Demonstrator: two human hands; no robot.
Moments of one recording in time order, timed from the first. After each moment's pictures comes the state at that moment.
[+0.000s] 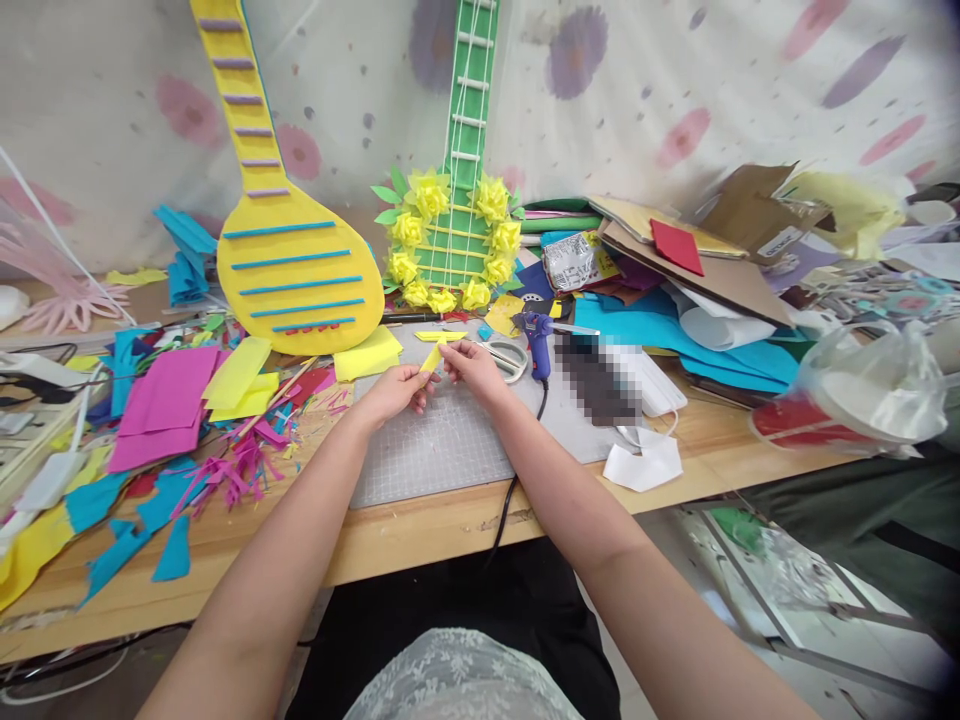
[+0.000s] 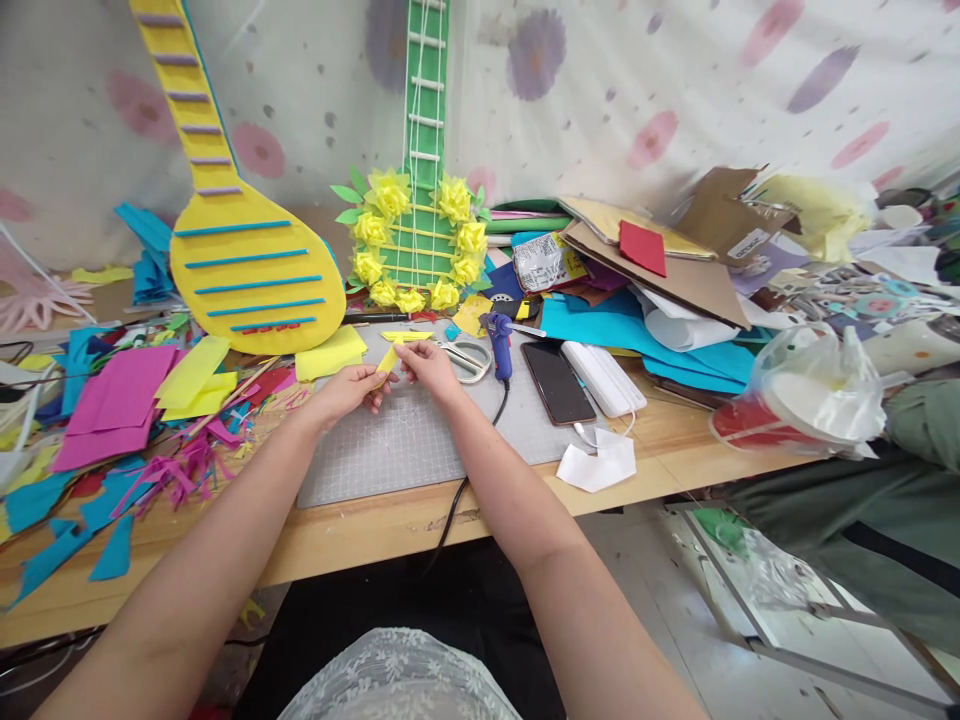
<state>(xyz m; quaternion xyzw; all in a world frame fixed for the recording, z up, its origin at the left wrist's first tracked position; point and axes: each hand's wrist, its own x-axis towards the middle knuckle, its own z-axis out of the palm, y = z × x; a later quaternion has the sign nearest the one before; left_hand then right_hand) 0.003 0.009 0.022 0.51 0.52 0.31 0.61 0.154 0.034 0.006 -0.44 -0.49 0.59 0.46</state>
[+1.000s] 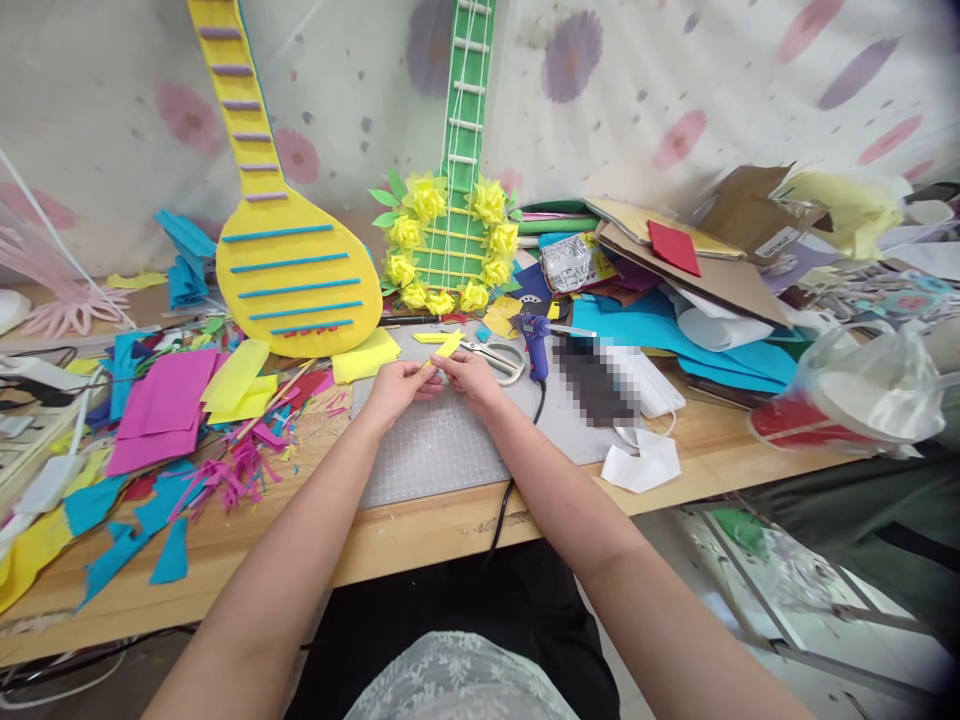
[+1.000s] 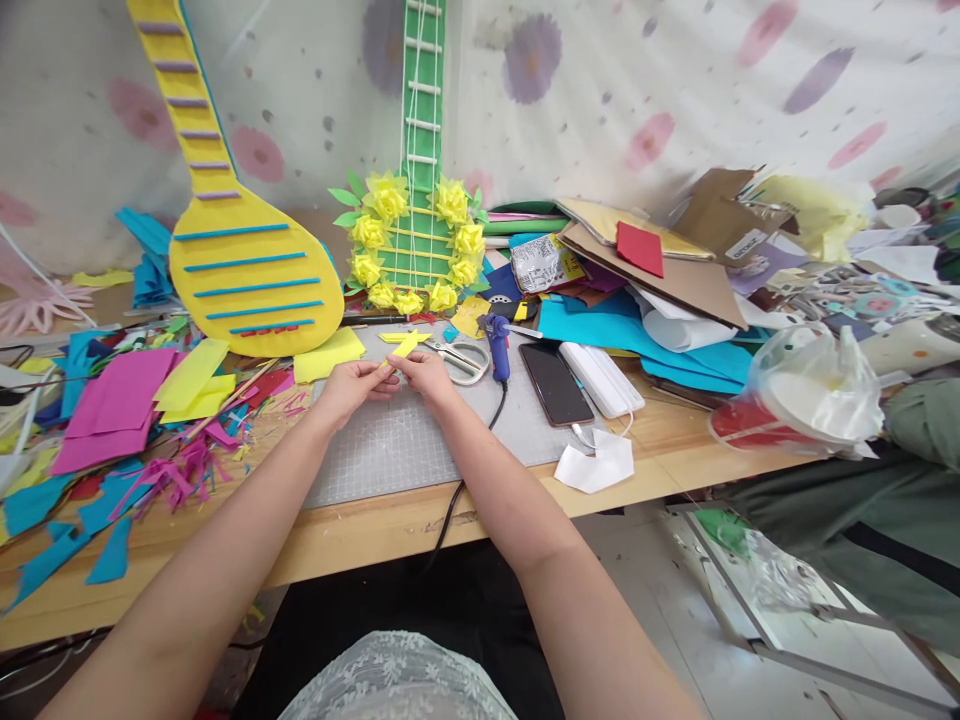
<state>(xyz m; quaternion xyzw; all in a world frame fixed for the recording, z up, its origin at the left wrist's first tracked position) 0.016 0.012 0.017 0.44 0.55 0.40 0.59 0.147 0.028 0.009 -0.47 -0.41 0.63 0.46</state>
